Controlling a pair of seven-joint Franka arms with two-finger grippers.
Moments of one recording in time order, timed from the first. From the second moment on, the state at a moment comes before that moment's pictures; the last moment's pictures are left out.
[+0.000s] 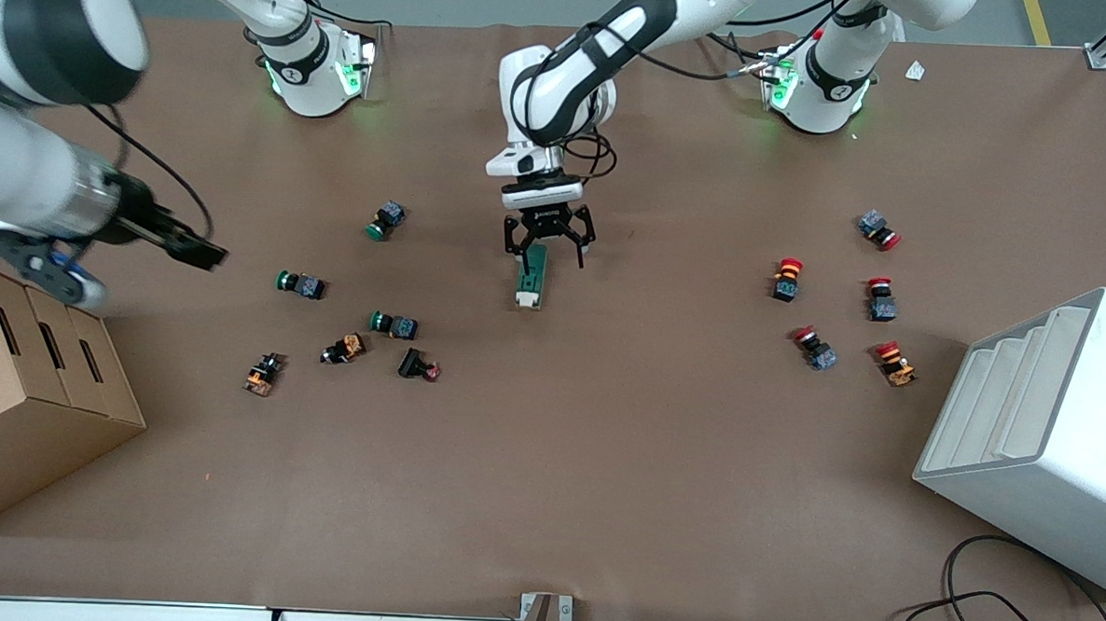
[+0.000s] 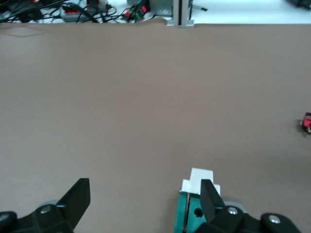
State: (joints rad) left arm -0.80 0.68 -0.37 -1.82 1.48 2.09 -2.26; right arm 0.20 0.18 -0.05 -1.54 0.08 1.50 0.80
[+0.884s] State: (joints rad) left arm -0.88 0.76 -0.37 -1.82 1.62 2.10 -2.36; right arm 0.51 0.65 -0.05 -1.37 0.17 1.85 1.67
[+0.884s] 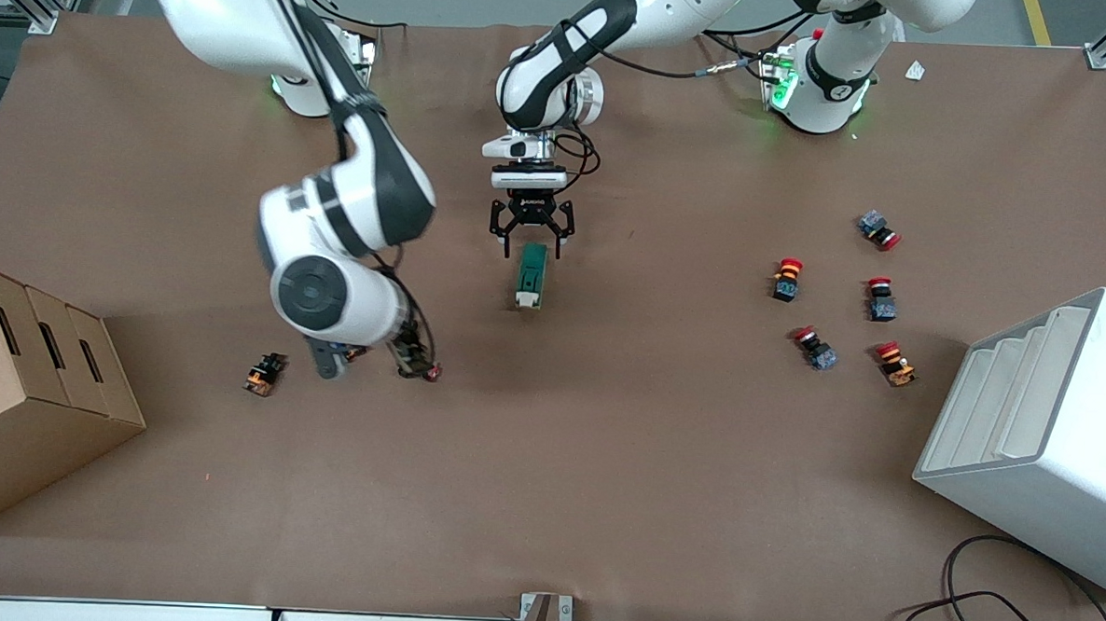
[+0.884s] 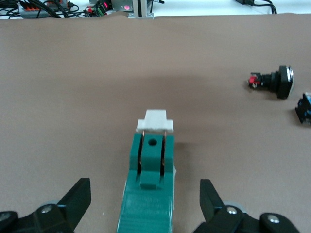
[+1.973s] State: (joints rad) left arm -0.92 0.86 -0.37 -1.82 1.78 1.99 -2.49; right arm 0.63 0.85 0.03 -1.35 0.30 1.91 1.90
